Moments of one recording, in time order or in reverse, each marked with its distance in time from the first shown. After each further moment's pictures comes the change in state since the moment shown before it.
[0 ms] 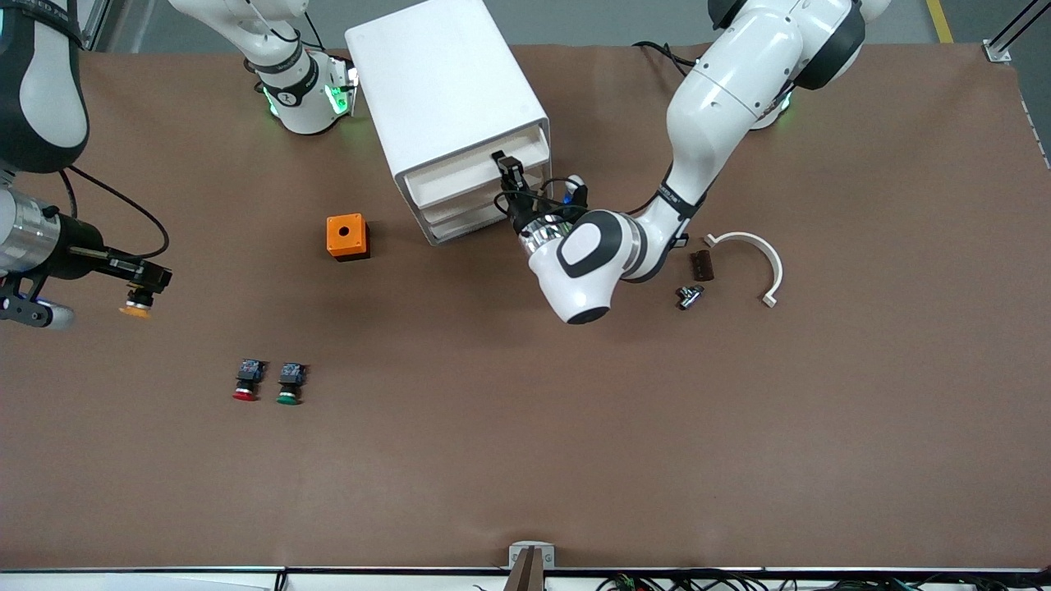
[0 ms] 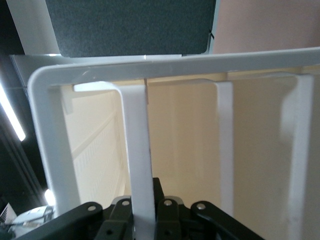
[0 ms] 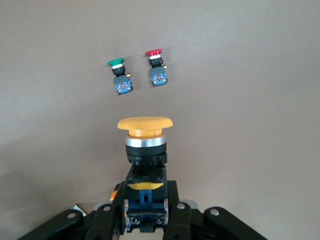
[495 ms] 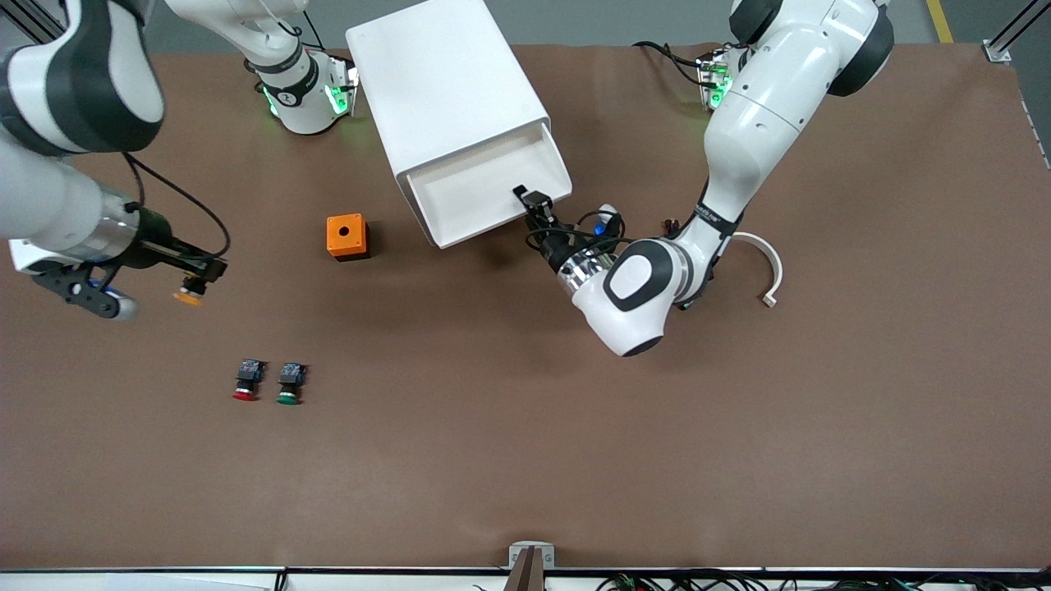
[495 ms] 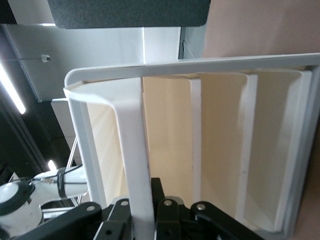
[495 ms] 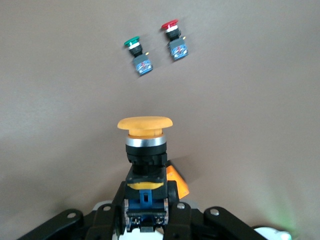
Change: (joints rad) left arm 0.117 0.001 0.007 0.002 -0.010 0.009 0.008; right arm 0.181 -0.016 0.006 -0.030 0.001 0.007 0.375
